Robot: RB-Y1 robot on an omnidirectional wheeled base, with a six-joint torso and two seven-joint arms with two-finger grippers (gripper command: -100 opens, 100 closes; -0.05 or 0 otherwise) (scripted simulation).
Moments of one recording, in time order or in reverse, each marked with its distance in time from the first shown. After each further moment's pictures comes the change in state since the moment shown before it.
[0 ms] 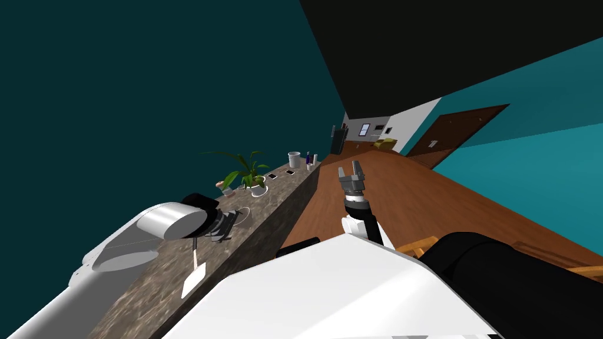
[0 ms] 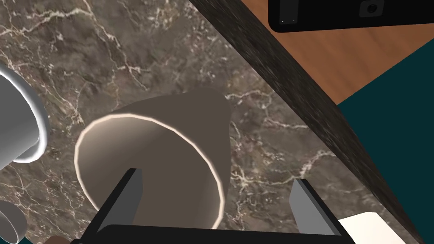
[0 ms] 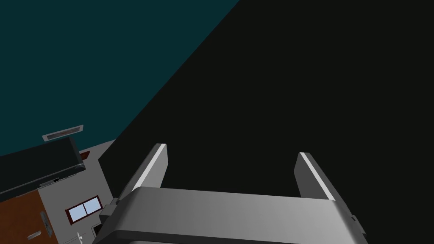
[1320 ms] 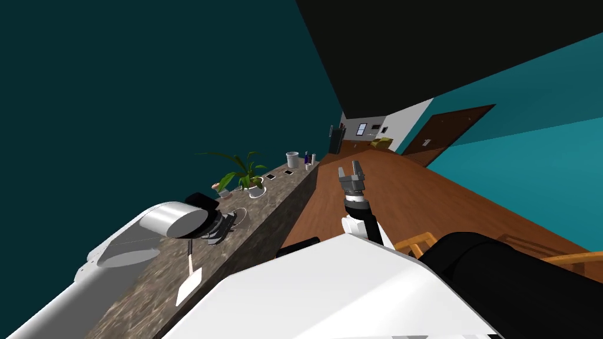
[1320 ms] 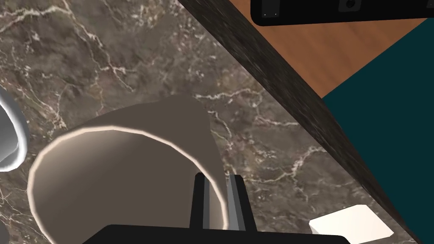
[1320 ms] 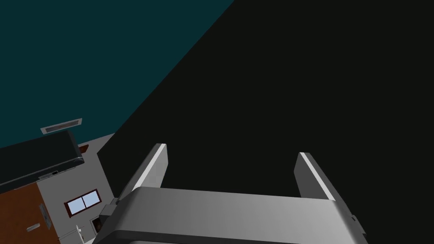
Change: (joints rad) left arm -0.012 0.006 -0.009 0.031 0.007 0.051 0.003; right arm 0.000 0.000 0.000 0.000 0.000 0.000 0.000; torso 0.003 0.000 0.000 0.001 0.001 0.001
